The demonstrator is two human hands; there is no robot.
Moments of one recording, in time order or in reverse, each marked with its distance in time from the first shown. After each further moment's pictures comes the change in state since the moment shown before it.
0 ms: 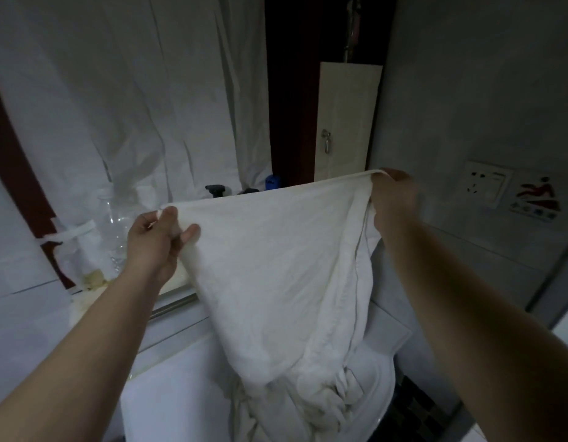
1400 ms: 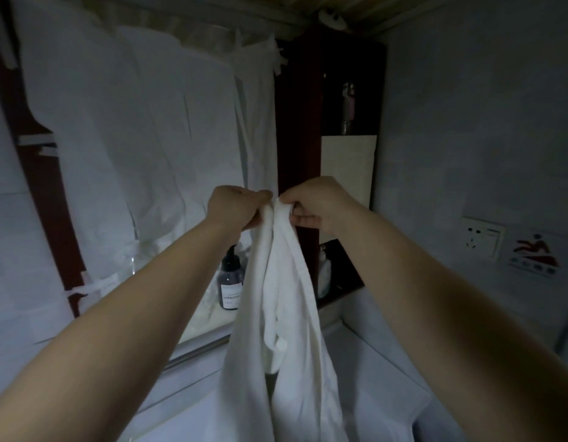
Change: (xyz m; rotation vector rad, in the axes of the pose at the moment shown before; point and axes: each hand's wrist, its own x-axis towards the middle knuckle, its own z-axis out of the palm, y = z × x) left_hand -0.030 0.092 0.171 0.623 -0.174 0.138; right_hand -0.059 -0.117 0.070 0.014 -0.753 0.123
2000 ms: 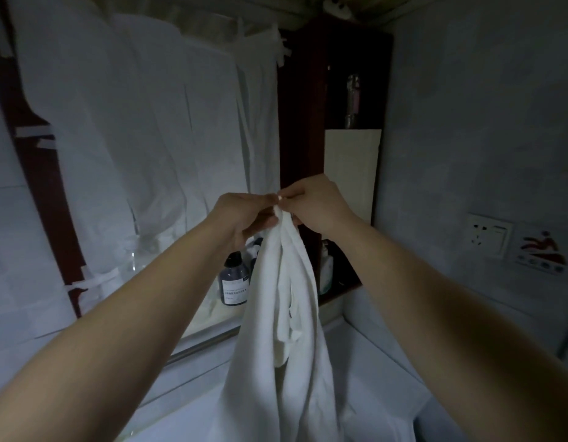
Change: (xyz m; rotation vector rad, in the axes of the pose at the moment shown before) left_hand -0.009 -0.011 -0.001 -0.327 -0.241 -0.194; right_hand 0.005 0.026 0.000 -0.456 -0.007 -0.470
